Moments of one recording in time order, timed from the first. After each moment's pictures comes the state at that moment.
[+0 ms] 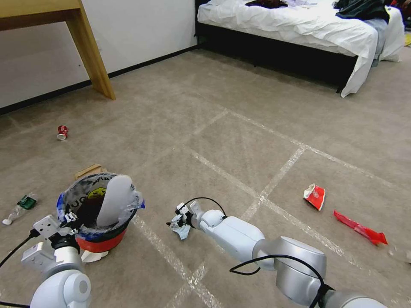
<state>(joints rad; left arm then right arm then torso) 1.48 -1.57 -0.90 -2.10 -0.43 0.23 -0.26 -0.35 1.61 -0.76 0.50 0.75 -0.09 -0.24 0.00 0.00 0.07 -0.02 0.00</state>
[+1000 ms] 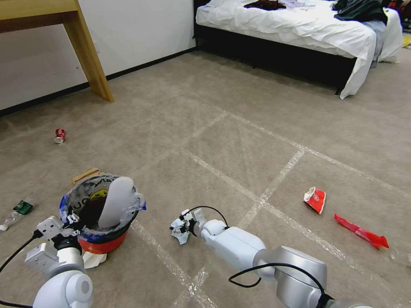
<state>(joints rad) 1.48 -1.57 -0.90 -2.08 -0.42 0.22 -0.25 -0.43 1.61 -0.74 0.49 0.85 -0.14 -0.19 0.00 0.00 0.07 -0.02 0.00</state>
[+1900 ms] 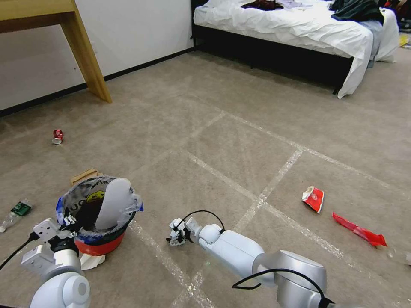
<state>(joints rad) 1.49 -1.57 -0.91 -2.09 -0.43 0.22 -0.25 -0.44 1.61 -0.73 0.51 0.54 -0.11 -0.23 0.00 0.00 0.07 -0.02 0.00</state>
